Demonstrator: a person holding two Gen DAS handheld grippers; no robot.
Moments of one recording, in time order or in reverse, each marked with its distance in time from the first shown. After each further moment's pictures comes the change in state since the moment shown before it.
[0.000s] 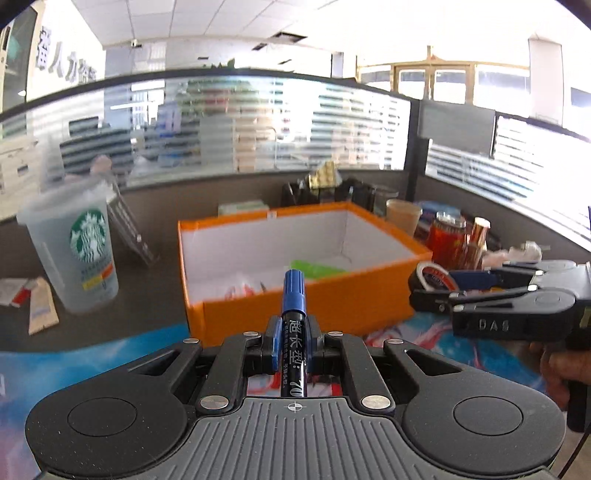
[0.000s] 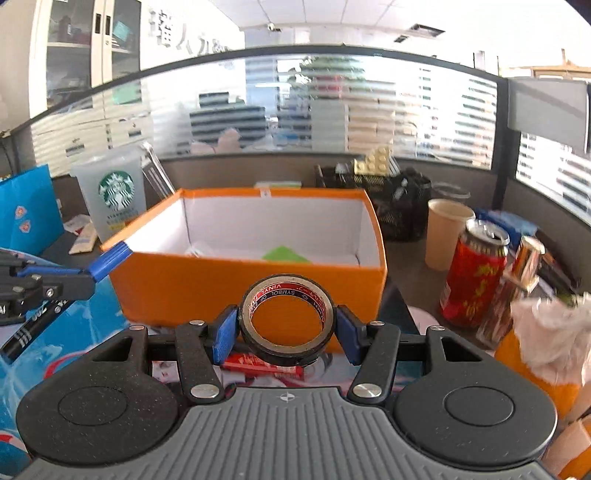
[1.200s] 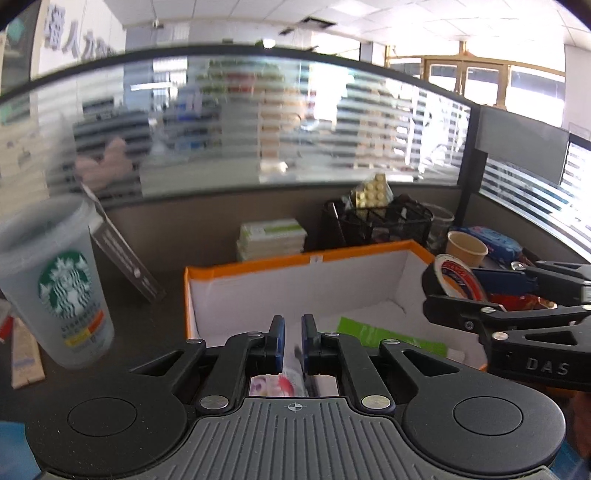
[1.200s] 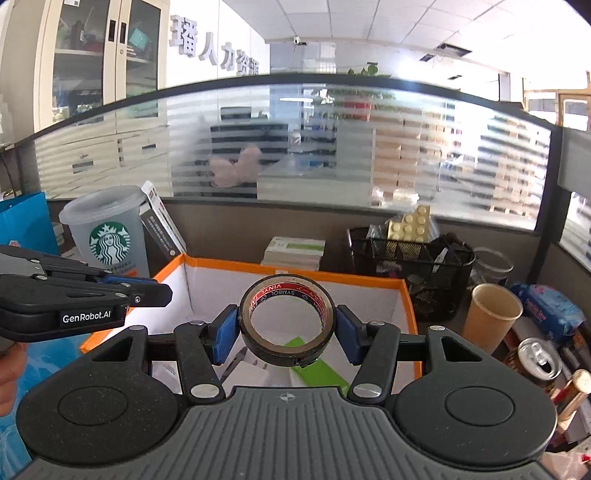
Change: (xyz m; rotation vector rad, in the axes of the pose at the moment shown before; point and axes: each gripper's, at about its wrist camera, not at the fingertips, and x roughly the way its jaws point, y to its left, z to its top) left arm 0.108 0.041 0.067 -0.070 0.069 0.039; right arm 0.071 0.000 0.091 -0.051 -0.032 0.064
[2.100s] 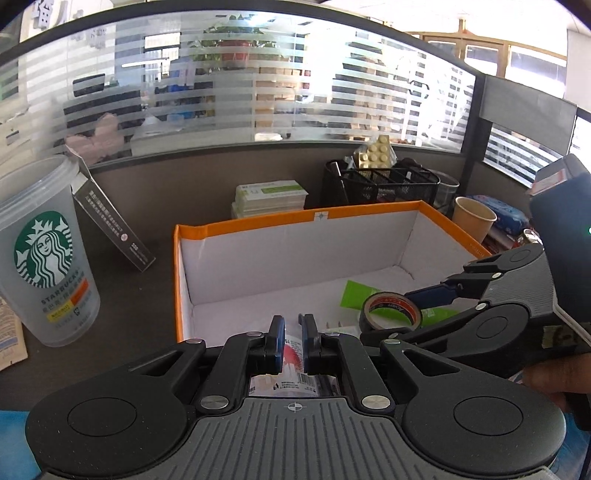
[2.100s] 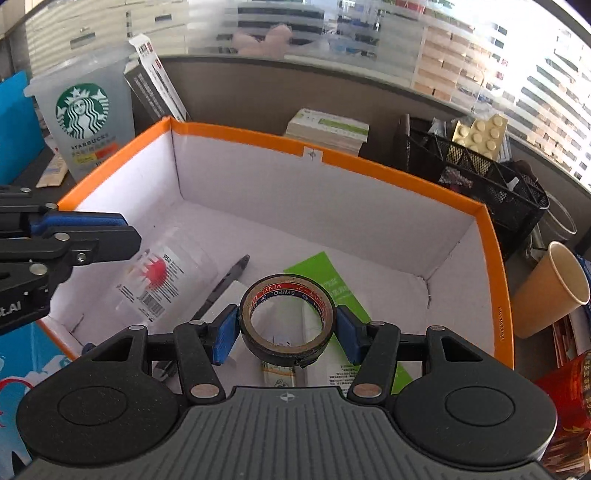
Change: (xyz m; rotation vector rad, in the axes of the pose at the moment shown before) left arm 0.027 0.007 -0.016 0.011 0.083 -0.005; right arm 0.110 0.011 -0.016 -0.135 0.414 0.028
